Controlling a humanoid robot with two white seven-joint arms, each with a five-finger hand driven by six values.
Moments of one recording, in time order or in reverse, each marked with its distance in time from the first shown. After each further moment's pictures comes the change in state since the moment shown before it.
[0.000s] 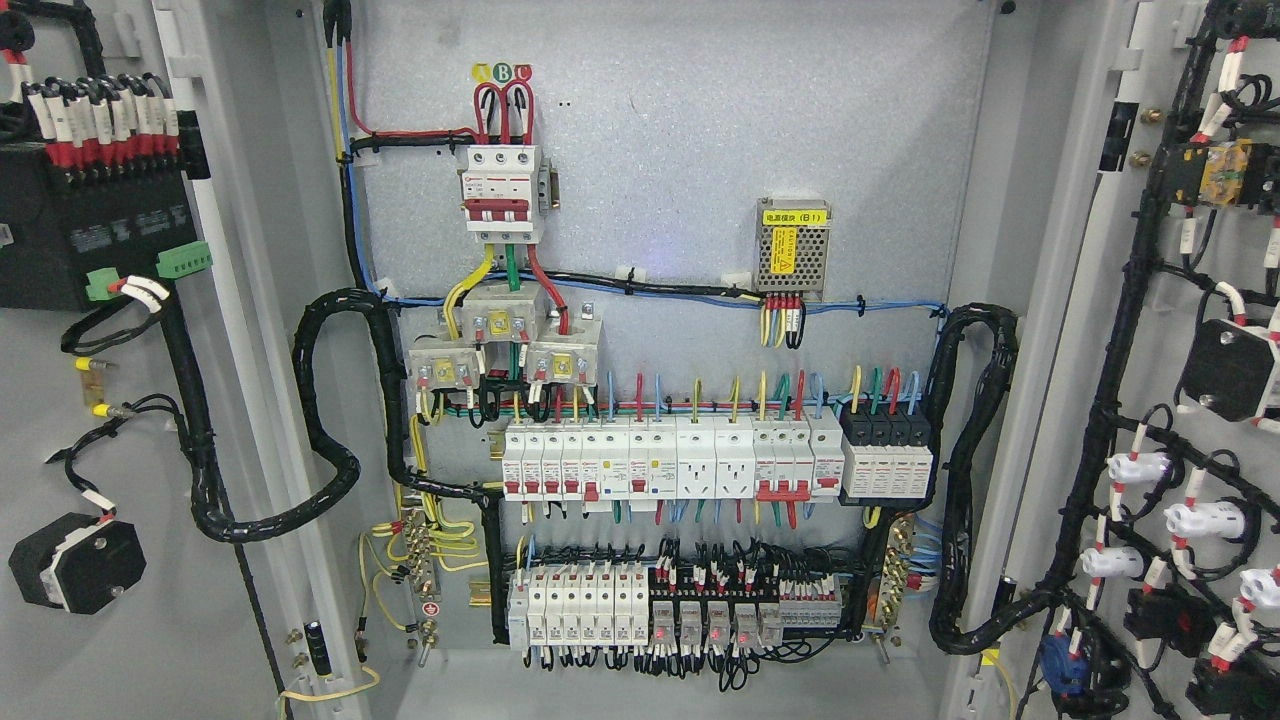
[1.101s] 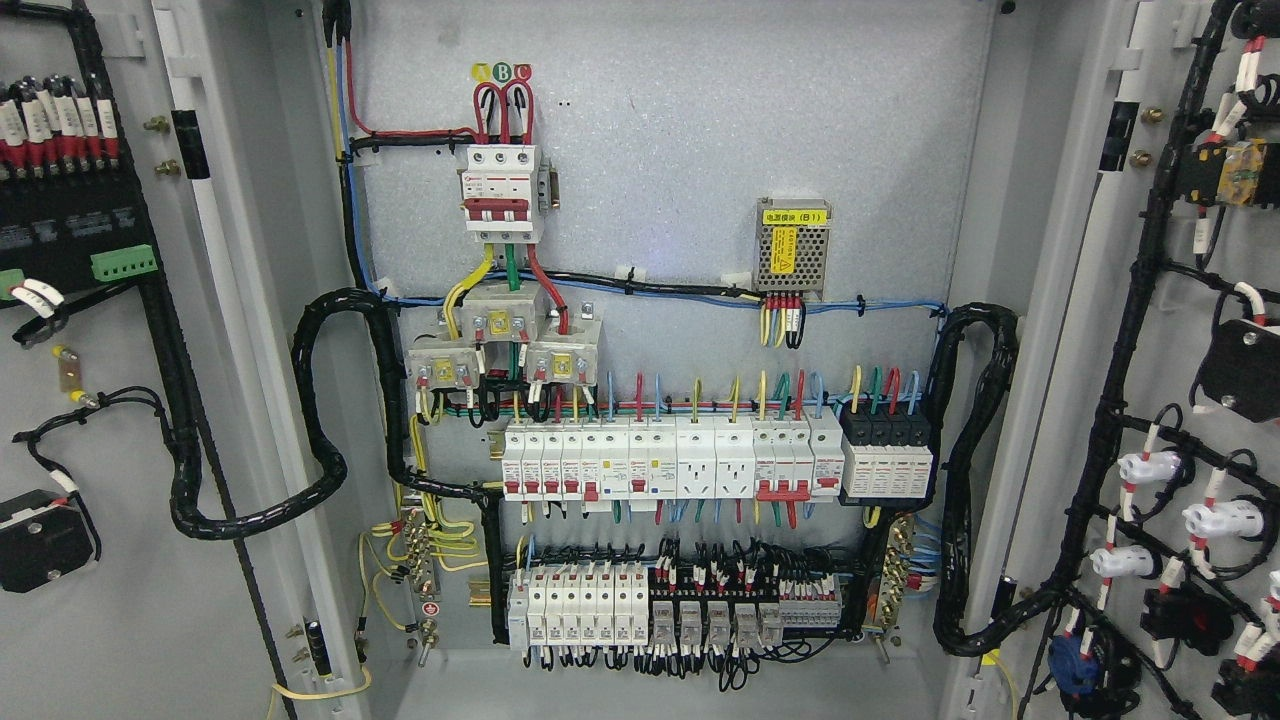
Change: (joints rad) left arm -0.132 0.194 0.056 0.297 0.090 0.001 -0.035; right arm -0.003 -0.006 -0.032 0.016 -0.020 0.002 0.002
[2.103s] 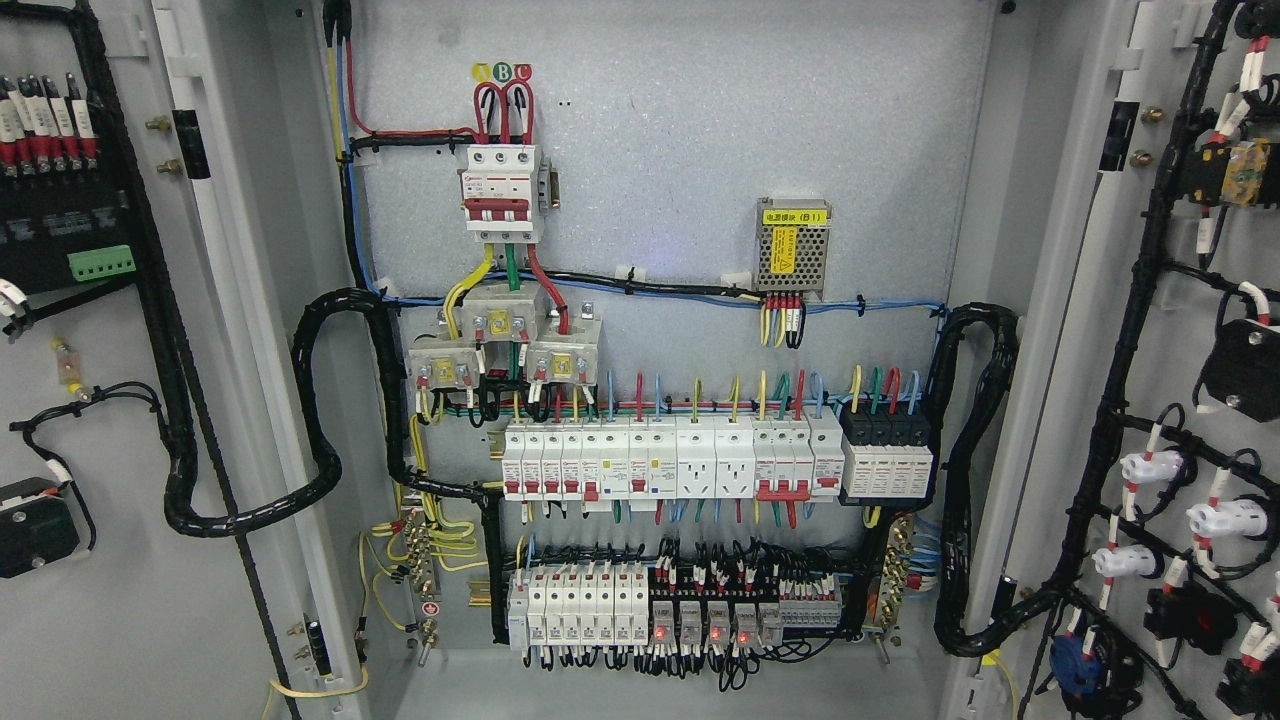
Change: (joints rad) left arm -0.094 0.058 -0.013 0.149 0.001 0.004 -0.015; right arm -0.022 0.003 0.006 0.010 0.007 0.018 -0.009
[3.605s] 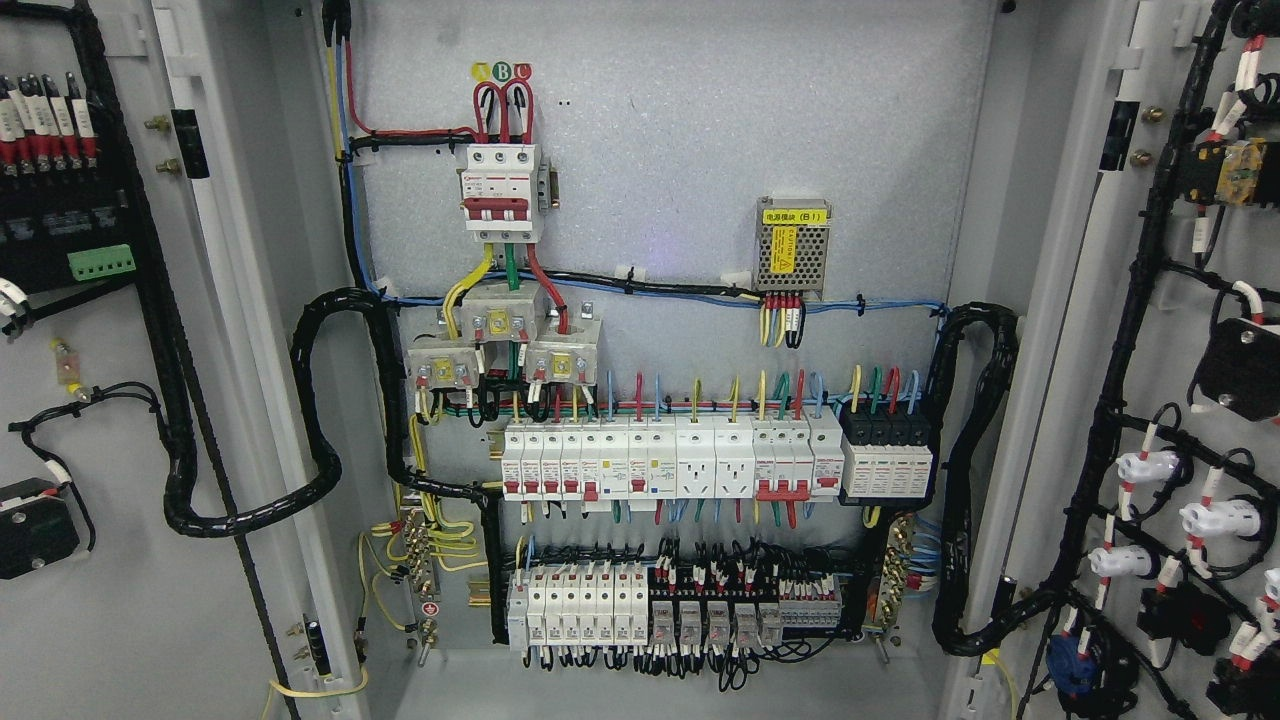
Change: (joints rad) left arm 0.036 -0.437 -0.406 -0.408 -0.633 0.003 0.634; right arm -0.060 0.113 0.235 -0.115 0.217 0.205 -0.124
